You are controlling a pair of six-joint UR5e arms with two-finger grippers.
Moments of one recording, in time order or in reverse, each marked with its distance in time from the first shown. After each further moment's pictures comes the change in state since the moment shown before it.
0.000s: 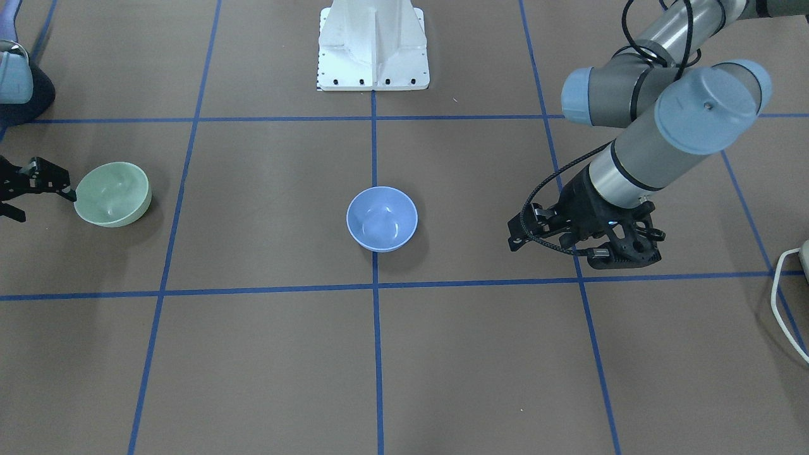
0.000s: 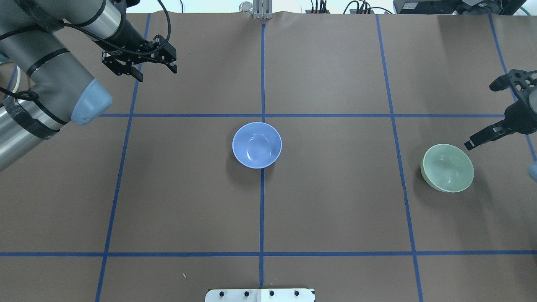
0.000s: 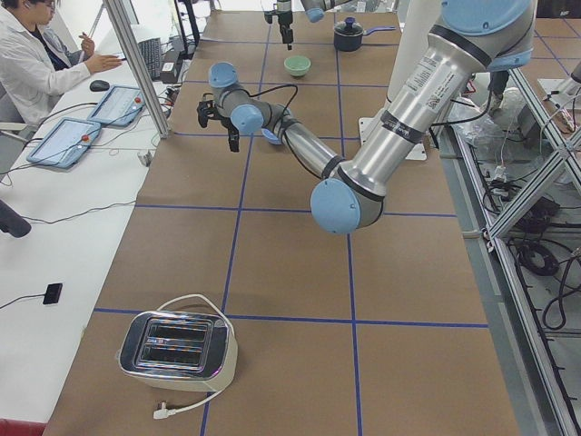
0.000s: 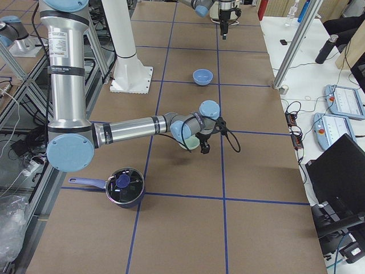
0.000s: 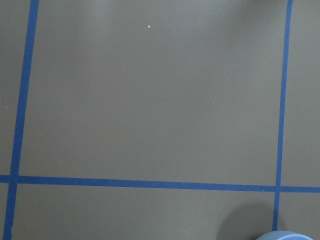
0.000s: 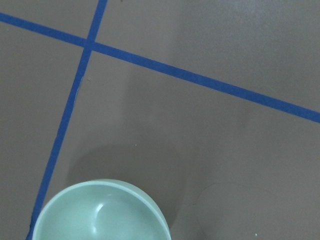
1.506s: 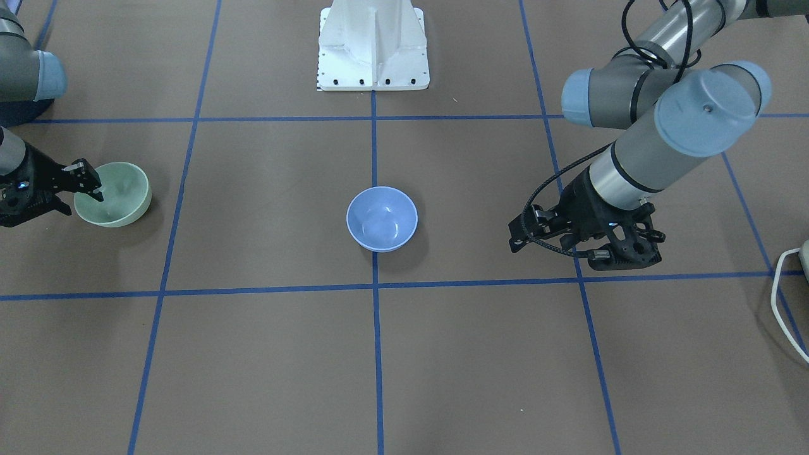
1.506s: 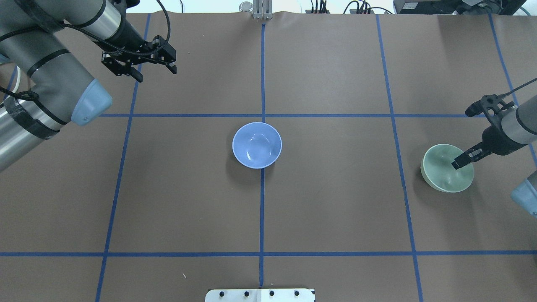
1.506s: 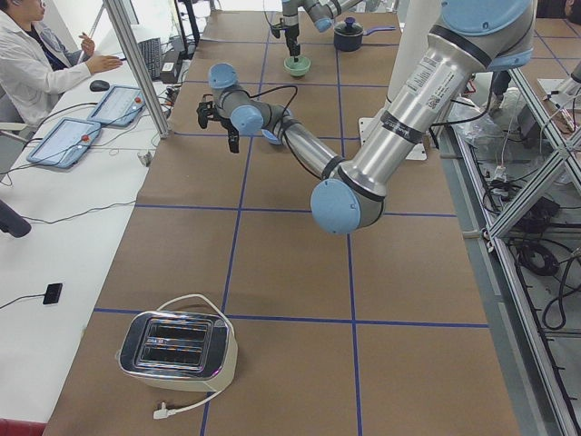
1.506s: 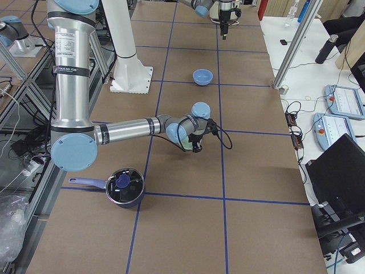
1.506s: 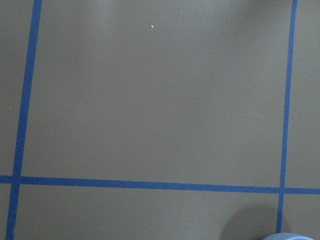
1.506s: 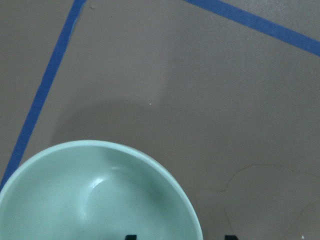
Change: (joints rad) left arm 0.000 0.002 0.004 0.000 0.002 0.000; right arm -0.131 -0.017 -0.001 0.037 -0.098 0.024
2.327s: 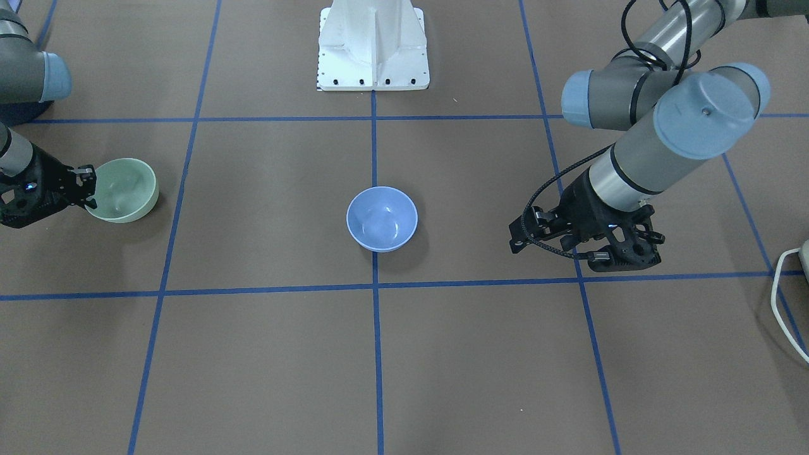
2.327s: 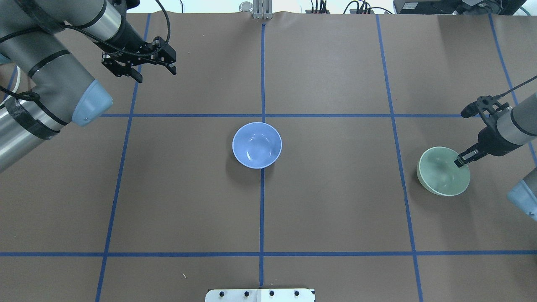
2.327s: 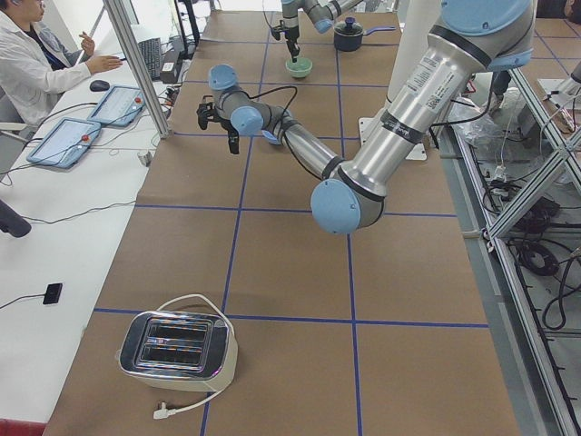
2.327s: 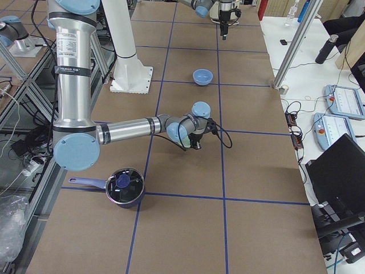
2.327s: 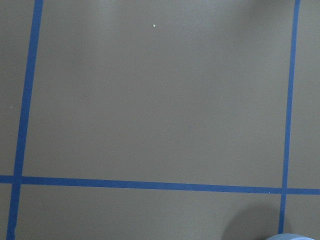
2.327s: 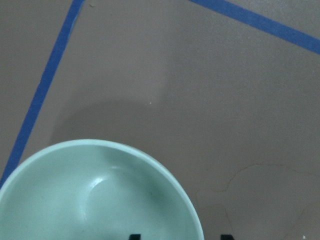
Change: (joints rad) left arm 0.001 0.001 0.007 -0.002 0.001 0.000; right arm -0.011 0.011 -0.004 -0.002 -0.001 0.003
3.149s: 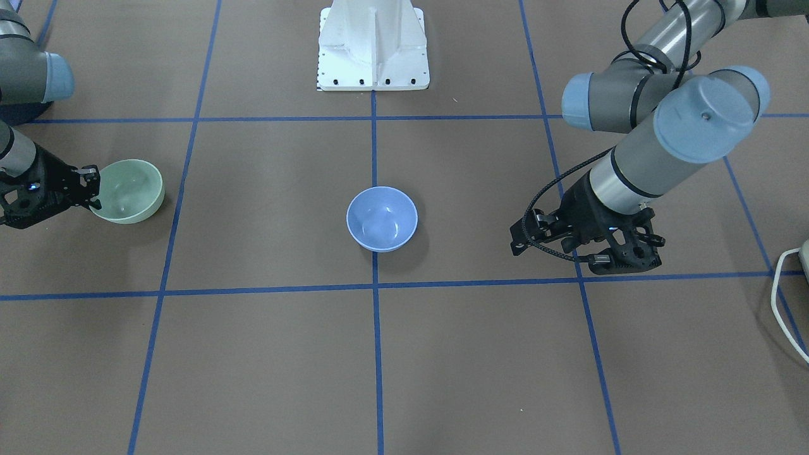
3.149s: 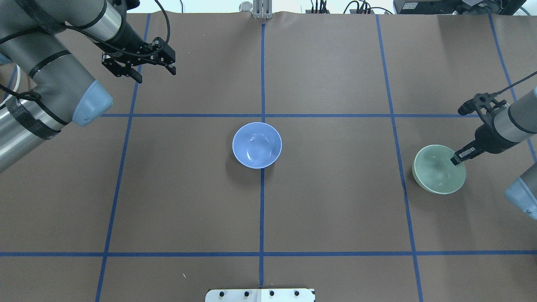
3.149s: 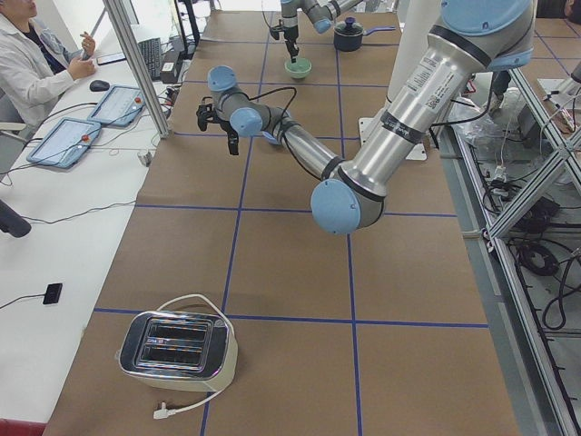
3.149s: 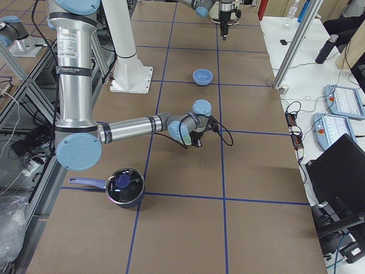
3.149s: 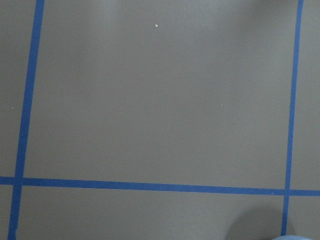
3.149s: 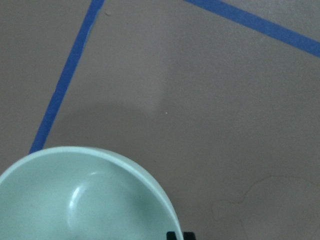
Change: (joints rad) left arm 0.000 0.000 0.010 -0.005 0.001 0.003; right arm 0.000 0.018 0.006 0.000 0.011 0.007
